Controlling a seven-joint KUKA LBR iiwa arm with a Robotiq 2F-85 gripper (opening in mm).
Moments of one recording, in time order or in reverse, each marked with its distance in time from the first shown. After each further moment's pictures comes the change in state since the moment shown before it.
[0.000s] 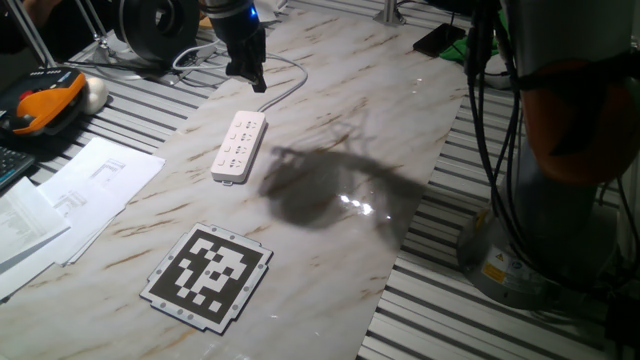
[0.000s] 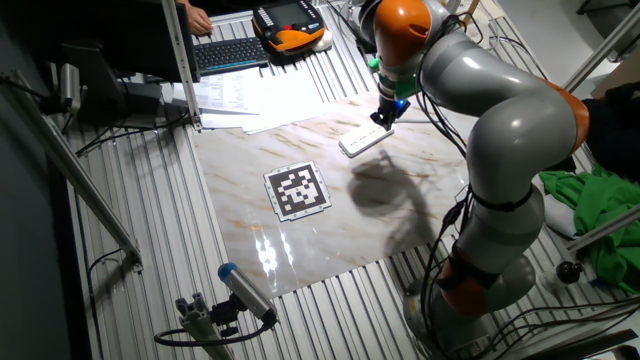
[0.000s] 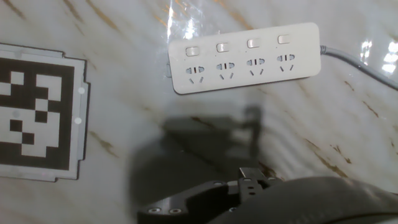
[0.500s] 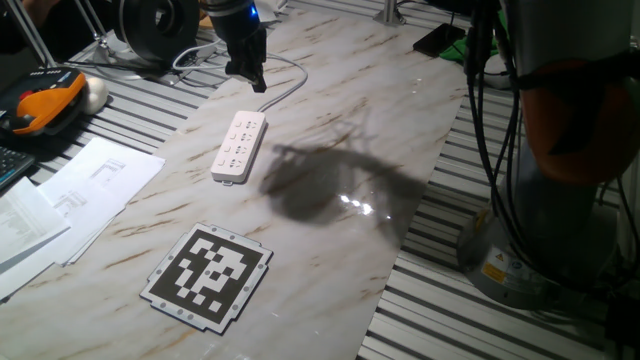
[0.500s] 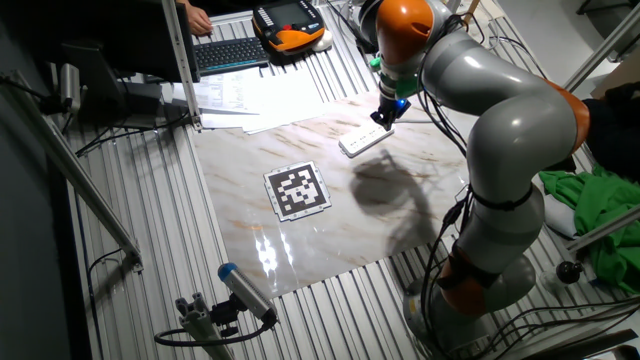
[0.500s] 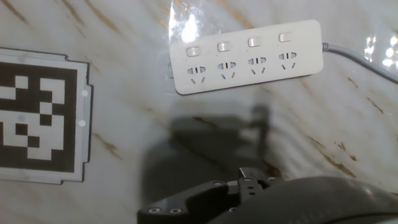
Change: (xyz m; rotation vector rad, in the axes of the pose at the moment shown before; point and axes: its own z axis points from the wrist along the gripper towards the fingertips) arm 0.000 0.000 0.000 -0.021 0.002 0.029
